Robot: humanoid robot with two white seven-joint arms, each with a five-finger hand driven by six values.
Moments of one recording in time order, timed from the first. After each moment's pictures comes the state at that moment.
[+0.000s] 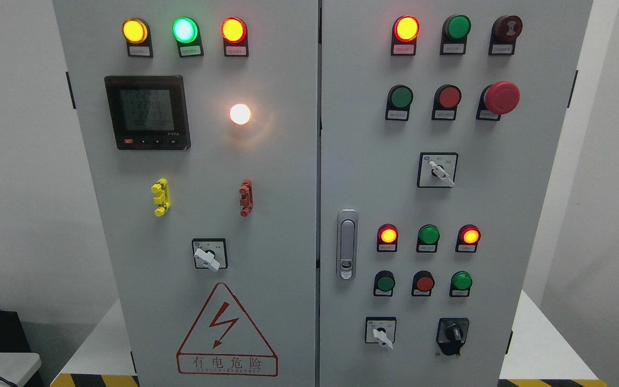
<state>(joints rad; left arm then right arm) 0.31 -0.02 0.48 -1.22 -0.01 -0.45 -0.25 0.12 0.12 0.00 -0.11 0.00 0.01 -0.06</state>
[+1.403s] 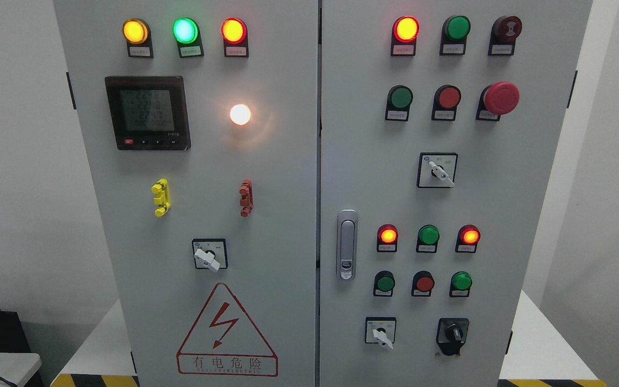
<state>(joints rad) 0.21 0.02 0.22 -0.26 -0.06 -0.22 -0.27 0.12 0.12 0.00 -0.11 0.00 0.01 -0.06</state>
